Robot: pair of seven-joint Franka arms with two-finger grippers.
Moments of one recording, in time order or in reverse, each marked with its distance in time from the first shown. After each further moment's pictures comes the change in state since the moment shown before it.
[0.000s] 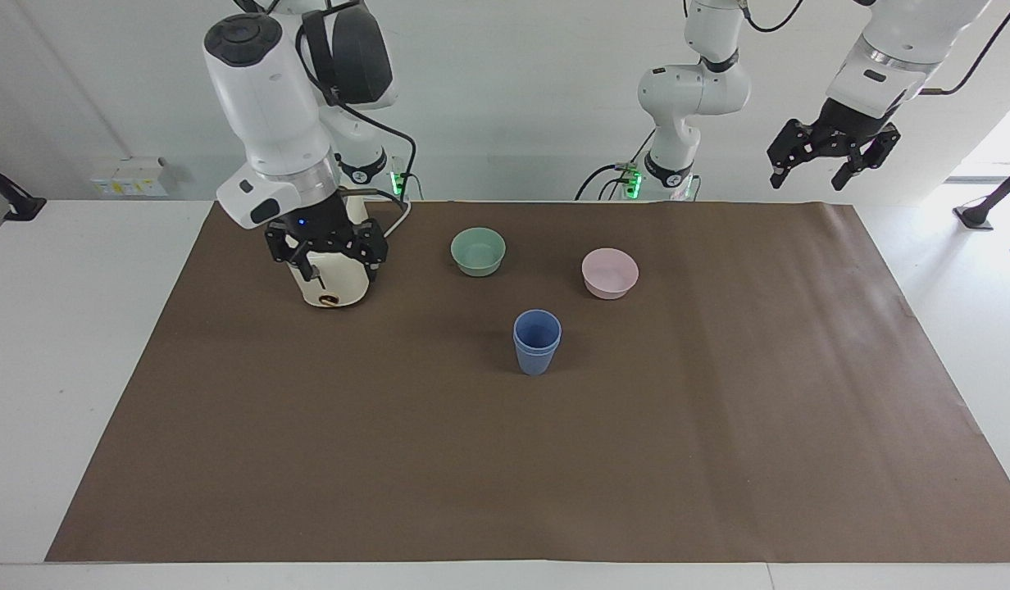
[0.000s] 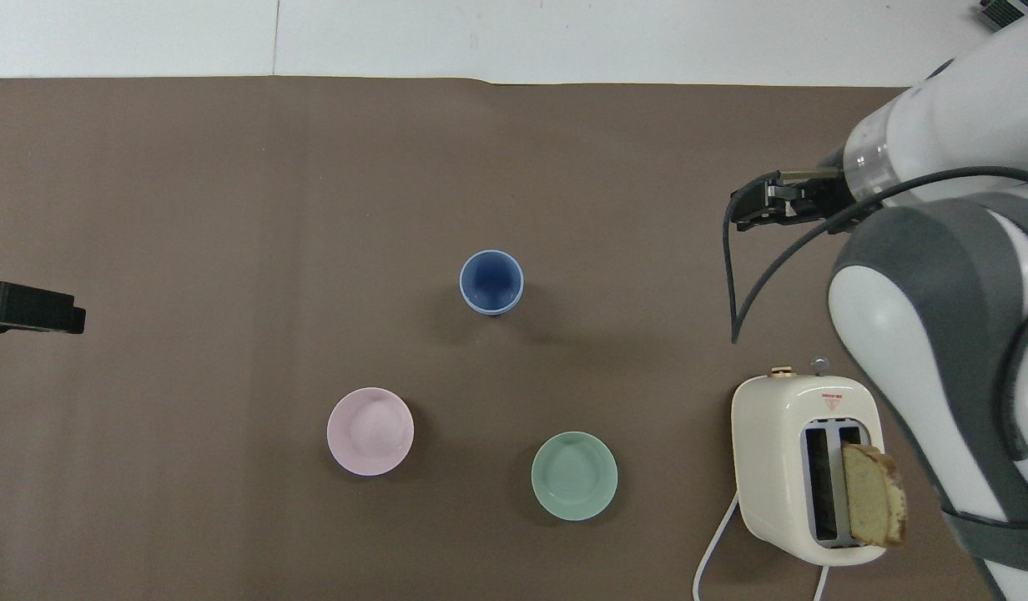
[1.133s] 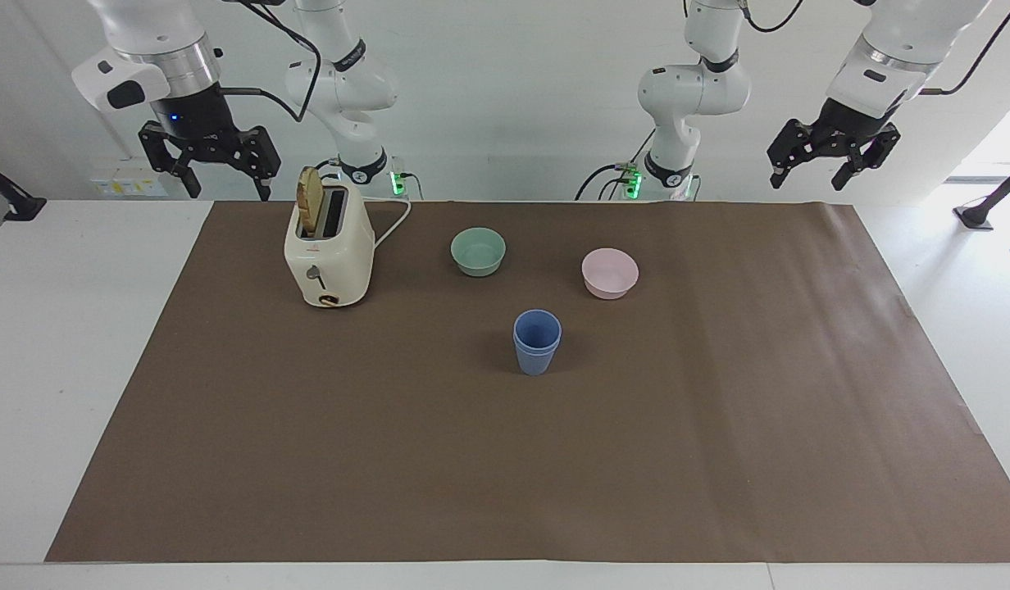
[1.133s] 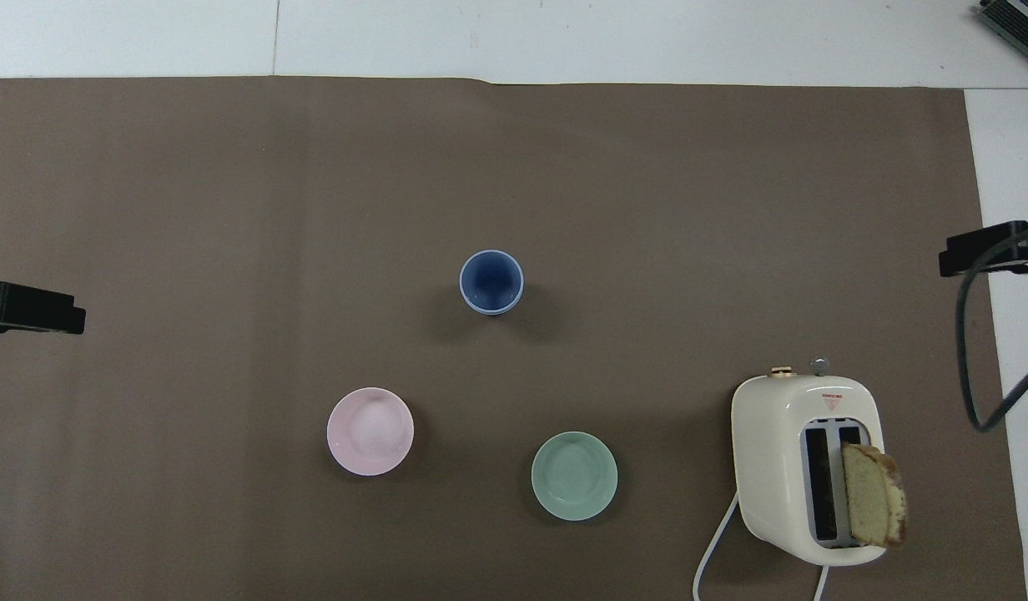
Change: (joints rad) left arm 0.000 0.000 0.000 0.000 0.000 0.000 0.000; right arm -0.048 -0.162 -0.131 0.002 -0.033 -0.173 -0.196
